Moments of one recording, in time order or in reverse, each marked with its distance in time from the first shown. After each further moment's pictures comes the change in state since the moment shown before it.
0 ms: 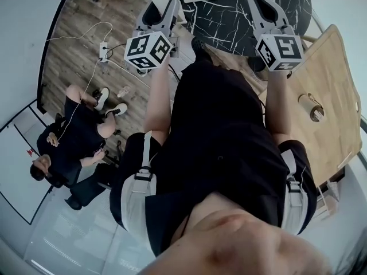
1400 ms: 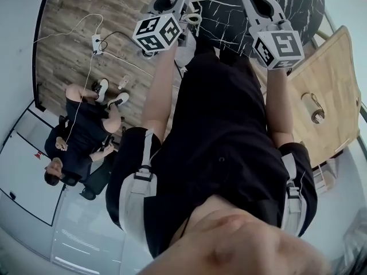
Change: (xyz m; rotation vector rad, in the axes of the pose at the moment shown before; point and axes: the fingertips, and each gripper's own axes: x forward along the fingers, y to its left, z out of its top) left arm 0.119 0.076 -0.085 -0.173 0.261 -0.015; right arm 0.114 -0.007 -0.053 0.088 0.179 0.030
